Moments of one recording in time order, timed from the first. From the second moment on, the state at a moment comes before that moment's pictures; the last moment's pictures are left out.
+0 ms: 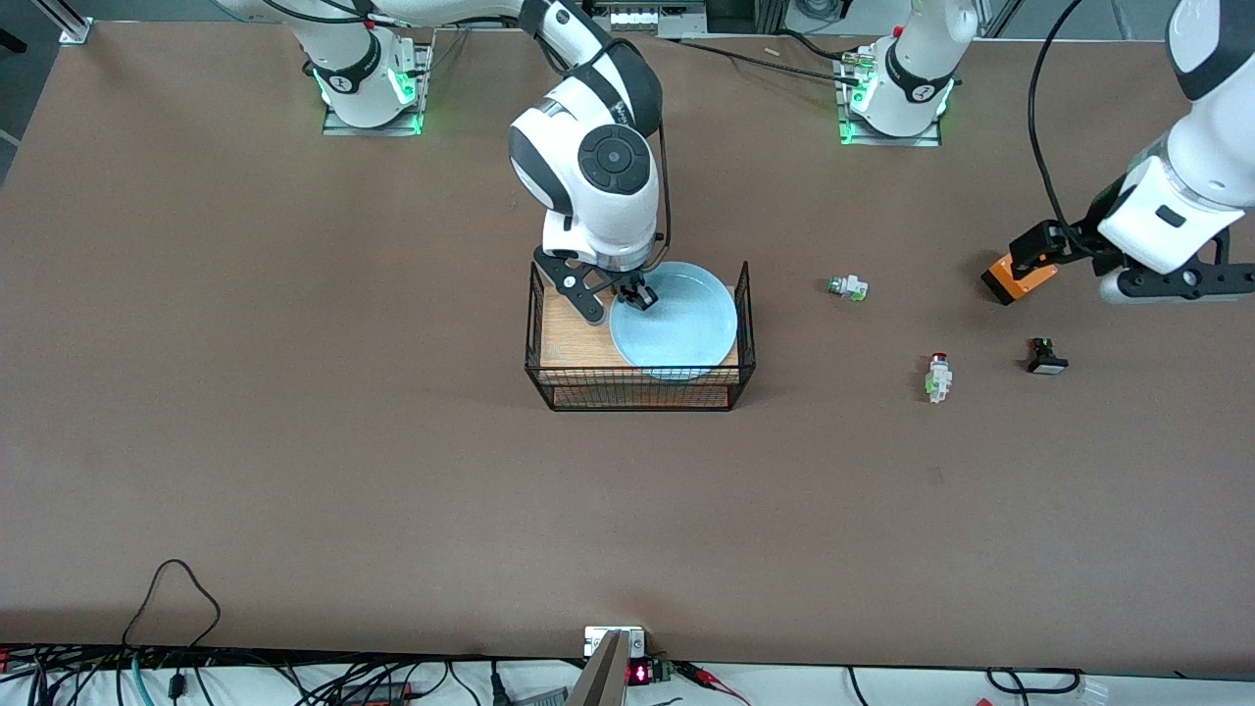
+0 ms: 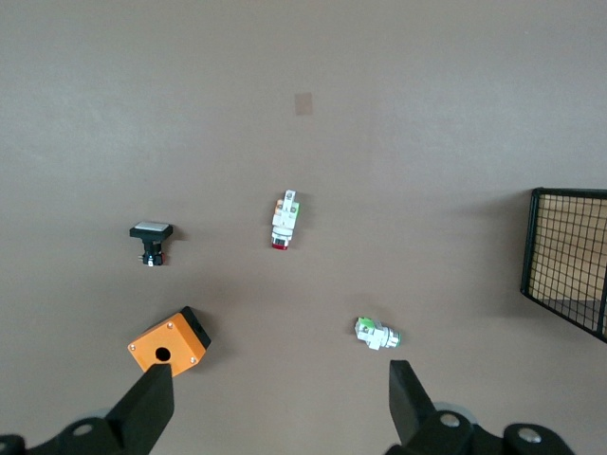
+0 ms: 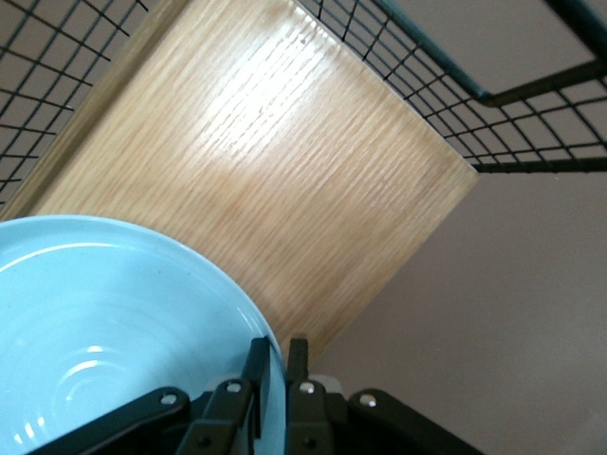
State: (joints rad) left arm 0.06 -0.02 -0.13 -1.75 0.02 1.70 -0.13; right arm 0.83 0.63 -0.04 -1.34 0.05 1.94 1.64
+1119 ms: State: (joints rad) left arm -0.05 -0.07 -0.05 -1.81 0.02 1.75 -0.12; right arm 0.82 0.40 -0.04 -1.31 0.13 1.60 1.64
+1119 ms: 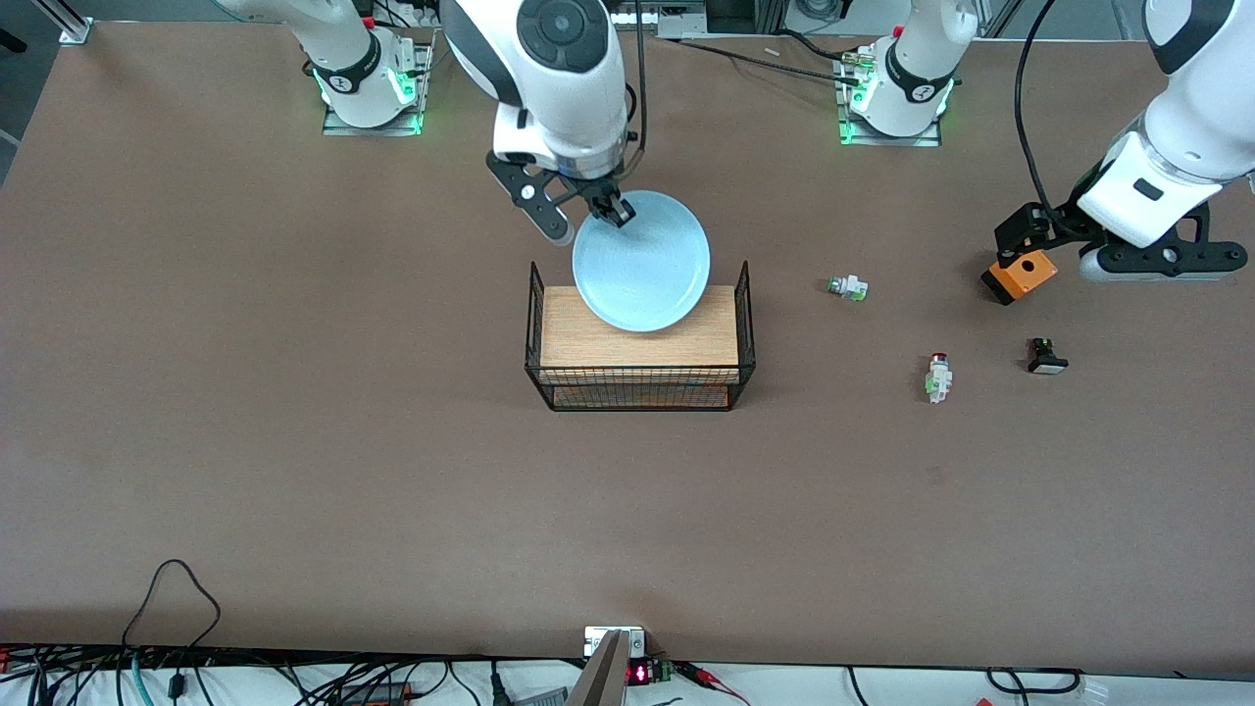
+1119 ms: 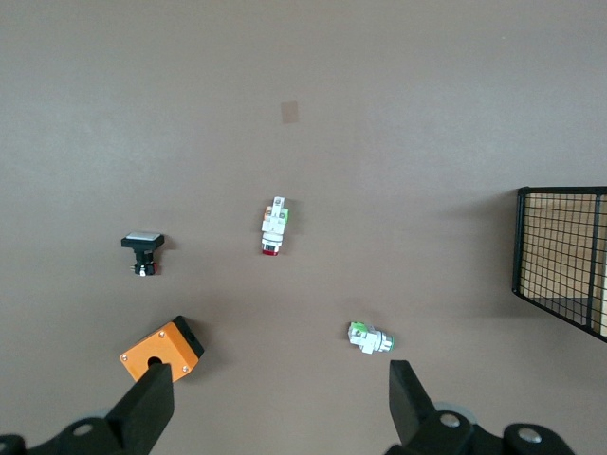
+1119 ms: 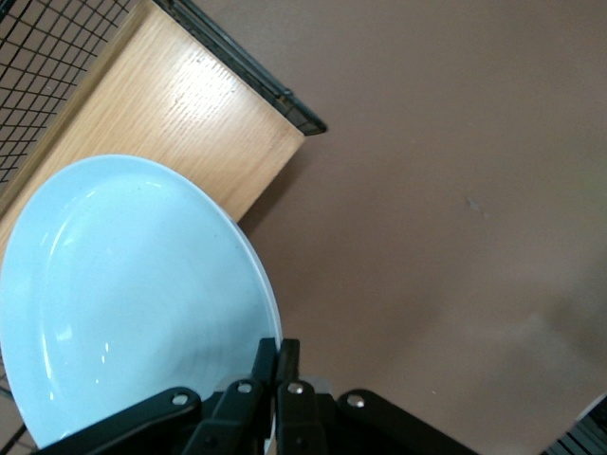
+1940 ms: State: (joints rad) left arm -0.06 -0.06 -0.04 -1.81 0.02 1.74 -0.12; right arm 0.76 0.29 -0.18 -1.22 -0.03 1.16 0.84
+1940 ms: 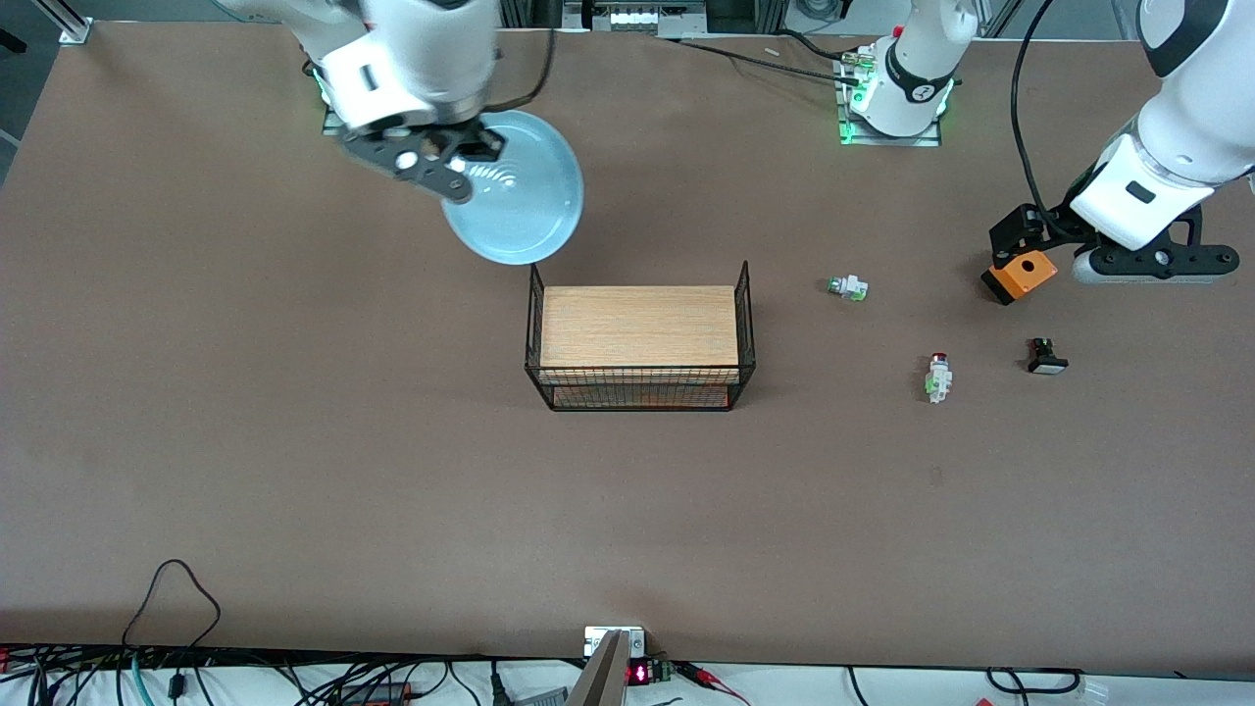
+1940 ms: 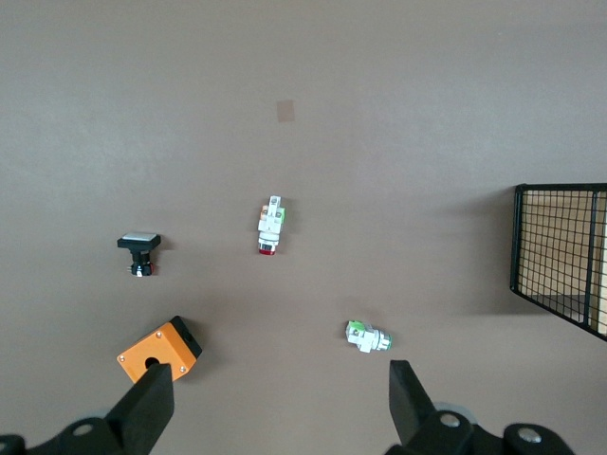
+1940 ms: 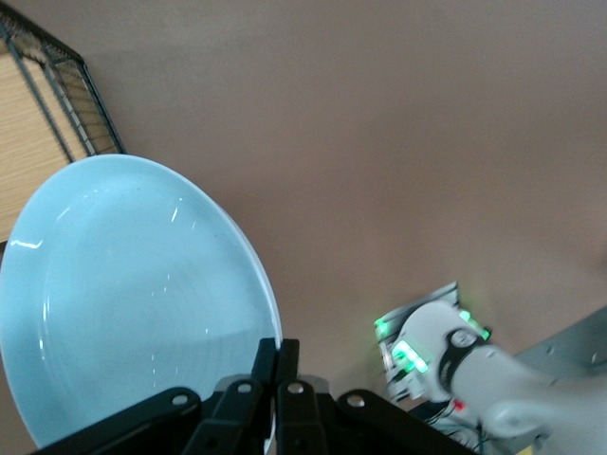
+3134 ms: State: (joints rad) left arm -0.07 -0.06 -0.08 -1.80 0.02 1.73 -0.12; right arm 0.39 0.49 -0.27 -1.43 0.03 1.76 -0.06
